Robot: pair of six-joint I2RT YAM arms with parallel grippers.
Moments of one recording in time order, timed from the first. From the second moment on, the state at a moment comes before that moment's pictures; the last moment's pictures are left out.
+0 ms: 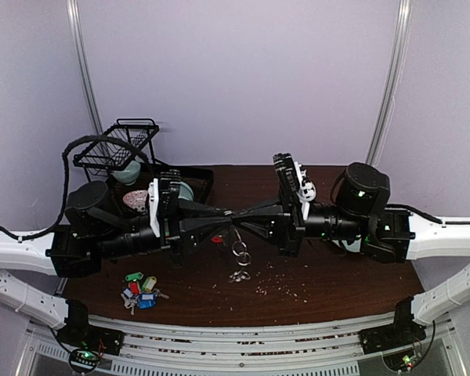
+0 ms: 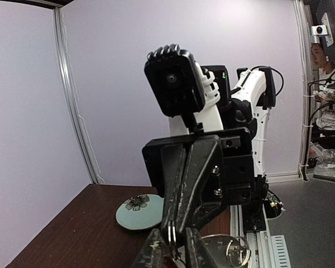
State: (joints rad) left arm -1.27 1.06 0.81 0.37 0.09 0.13; right arm 1.15 1.21 0.94 0.35 -0.37 0.11
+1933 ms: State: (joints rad) left arm -1.27 1.06 0.93 -0.07 -0.04 0.31; right arm 1.14 1.39 1.39 -0.46 -0.30 -0.47
